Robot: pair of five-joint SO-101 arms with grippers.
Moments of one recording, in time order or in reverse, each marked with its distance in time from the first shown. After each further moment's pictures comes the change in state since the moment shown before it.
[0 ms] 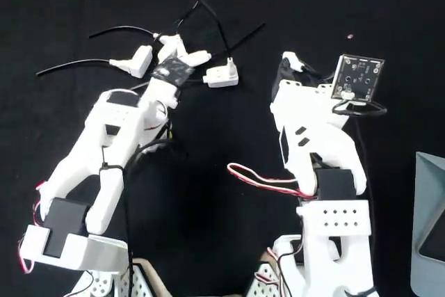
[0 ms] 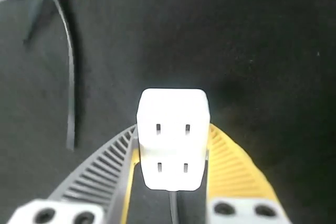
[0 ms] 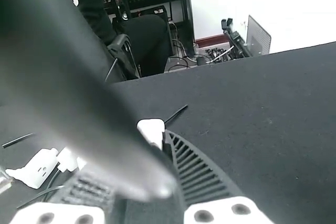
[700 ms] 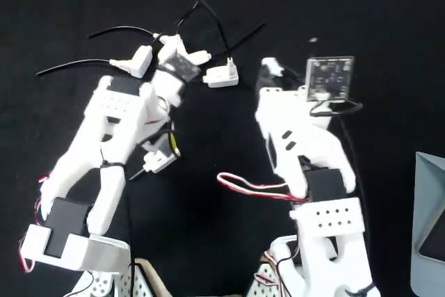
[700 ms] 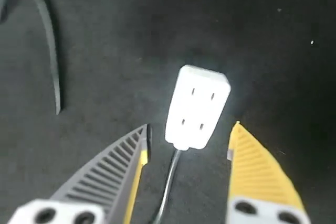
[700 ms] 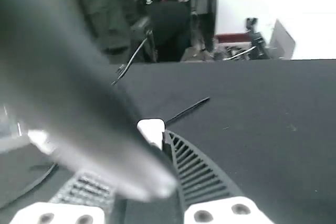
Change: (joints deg) left arm 0.7 -0.1 -11.1 20.7 1.4; right arm -7.2 0.2 1.7 0.2 7.1
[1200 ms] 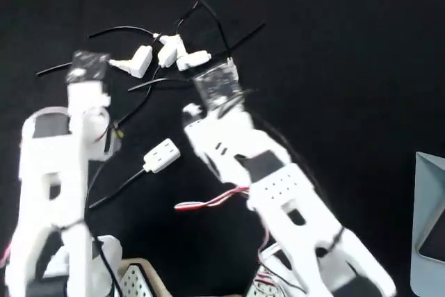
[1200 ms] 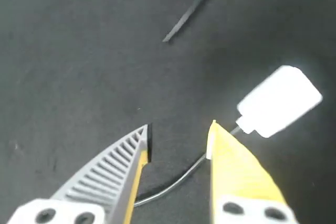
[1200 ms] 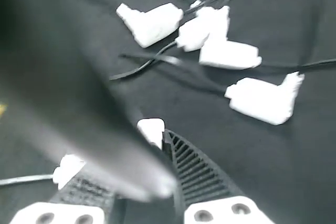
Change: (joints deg) left arm -19.9 -30.9 21.5 -5.4 13.5; right arm -23.0 23.9 0.1 -4.7 5.7
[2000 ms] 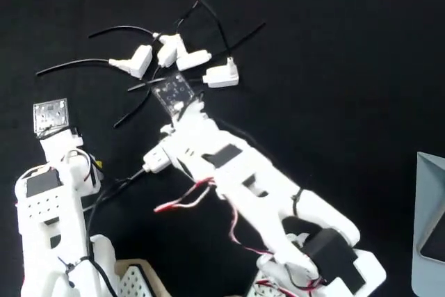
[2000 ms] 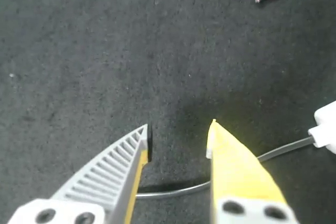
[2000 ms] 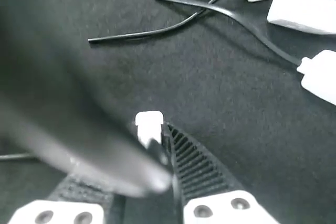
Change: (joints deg) left arm -12.7 -15.7 28.7 -15.7 4.8; right arm -6.3 20.1 -7.0 -4.5 0.0
